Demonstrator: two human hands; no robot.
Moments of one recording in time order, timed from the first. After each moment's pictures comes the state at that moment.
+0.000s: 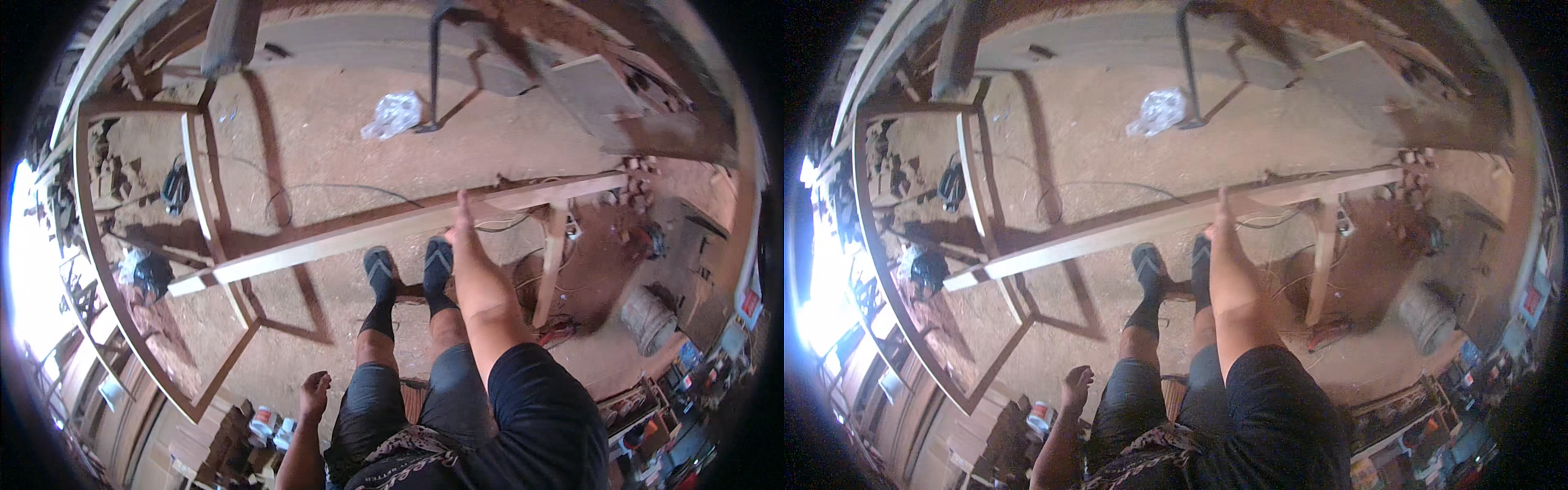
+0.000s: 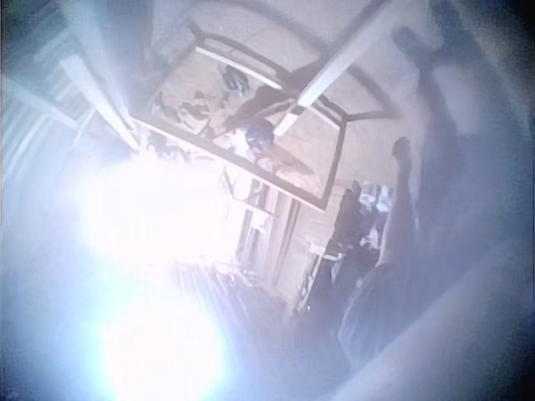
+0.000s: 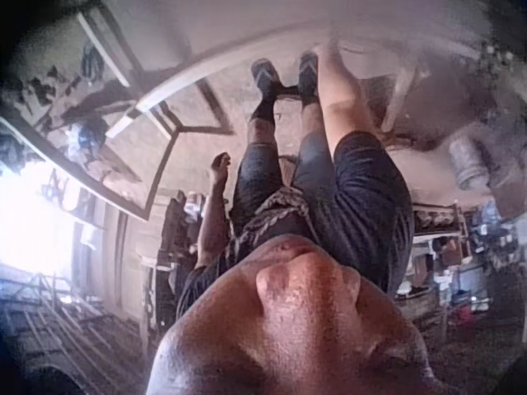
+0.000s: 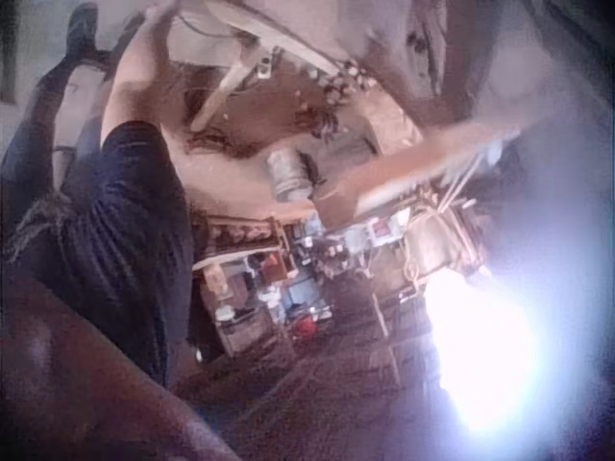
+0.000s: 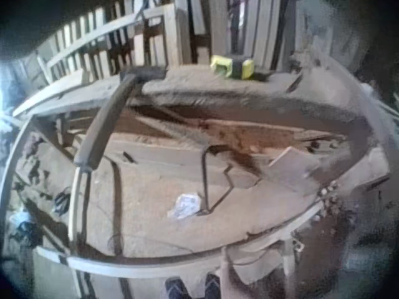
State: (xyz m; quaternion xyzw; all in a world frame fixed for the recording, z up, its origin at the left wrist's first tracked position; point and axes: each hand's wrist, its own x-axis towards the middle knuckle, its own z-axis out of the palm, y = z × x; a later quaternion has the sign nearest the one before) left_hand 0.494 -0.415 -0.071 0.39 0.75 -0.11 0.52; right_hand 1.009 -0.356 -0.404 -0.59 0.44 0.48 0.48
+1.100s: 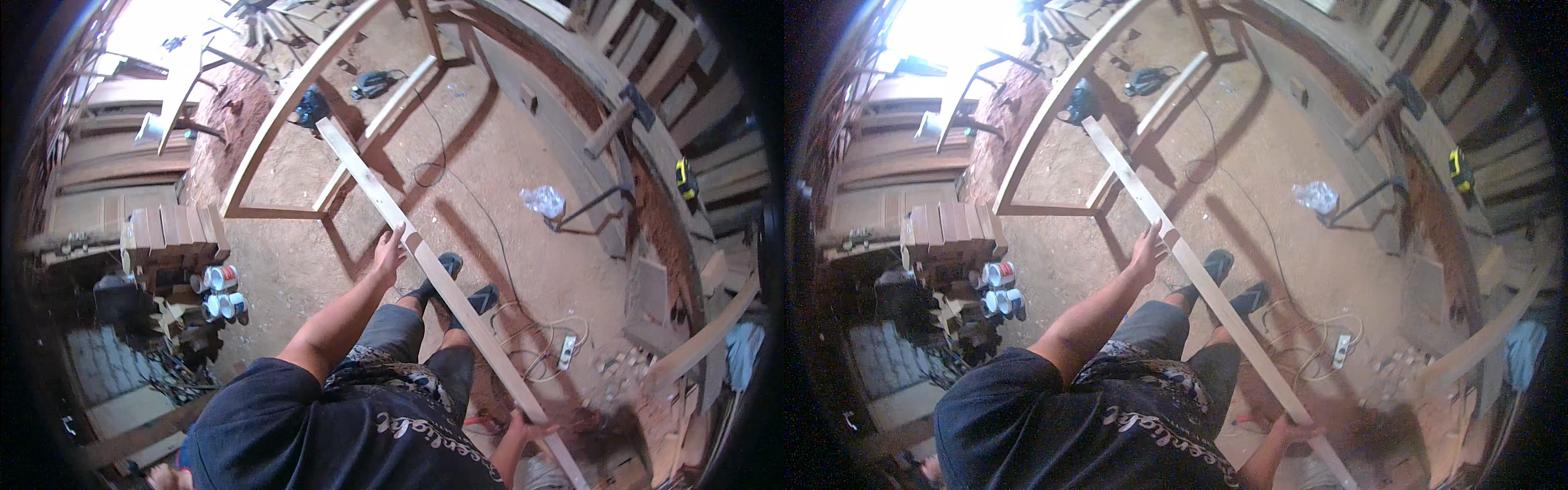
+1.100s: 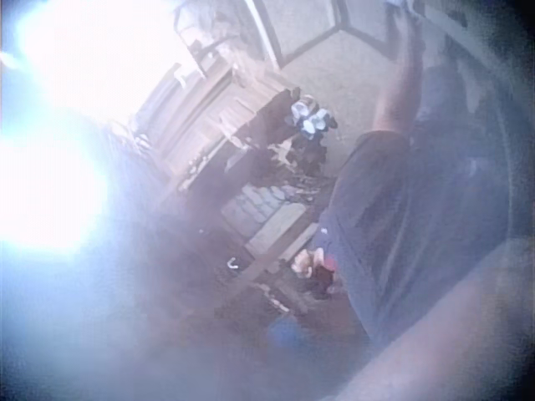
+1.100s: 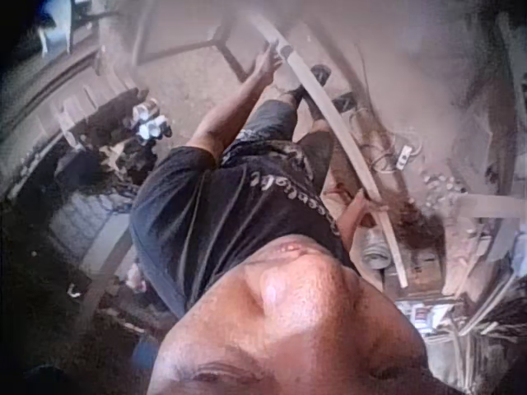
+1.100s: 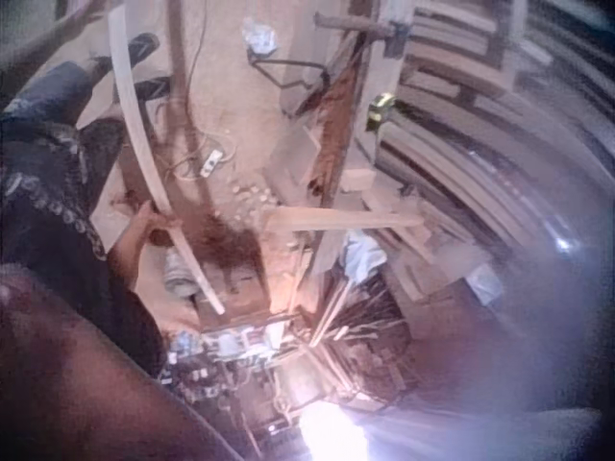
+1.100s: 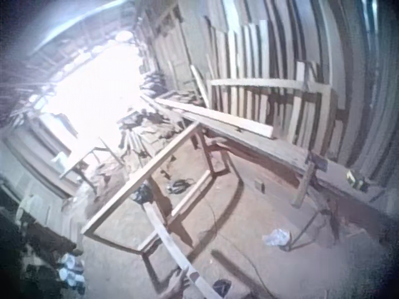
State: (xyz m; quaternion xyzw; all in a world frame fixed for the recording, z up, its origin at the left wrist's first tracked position) left_hand 0.570 -0.342 0.010 0.07 0.74 0.38 0.55; right_hand 1.061 -0.686 -0.009 -0.64 0.26 0.23 0.69
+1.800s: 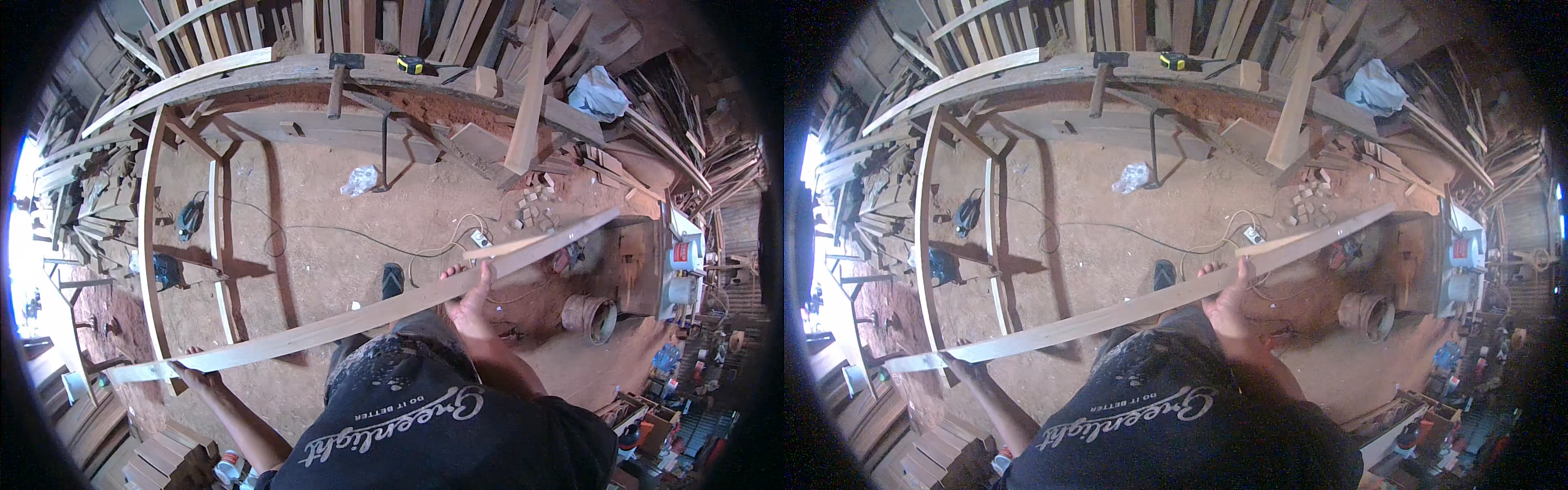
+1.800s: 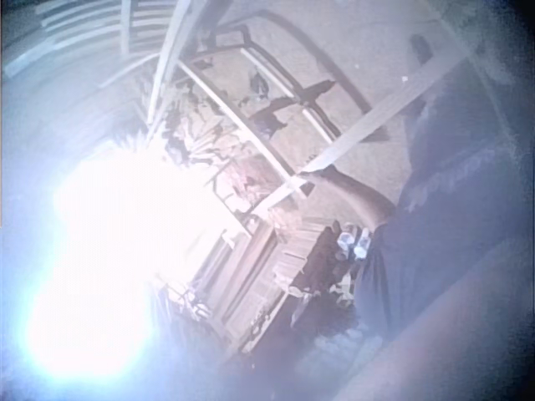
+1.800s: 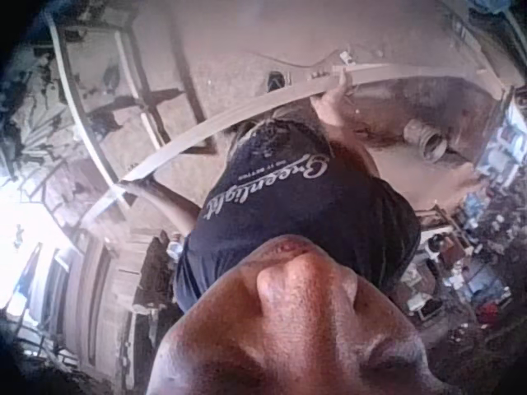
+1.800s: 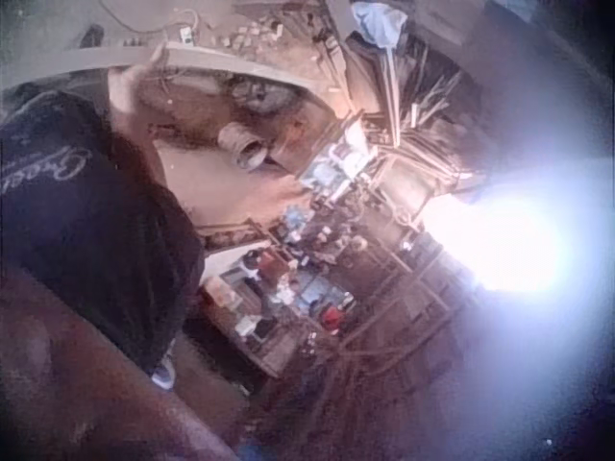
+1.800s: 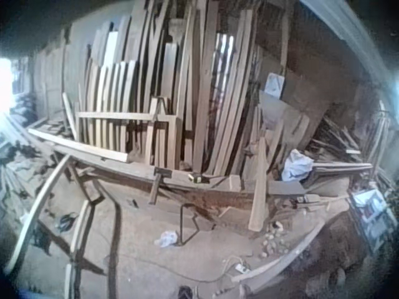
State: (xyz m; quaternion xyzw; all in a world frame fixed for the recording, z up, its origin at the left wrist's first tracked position) left_hand 0.285 -0.357 0.175 0.14 0.59 0.66 0.44; right_hand 0.927 -0.566 0.170 -0.38 0.27 0.38 0.80
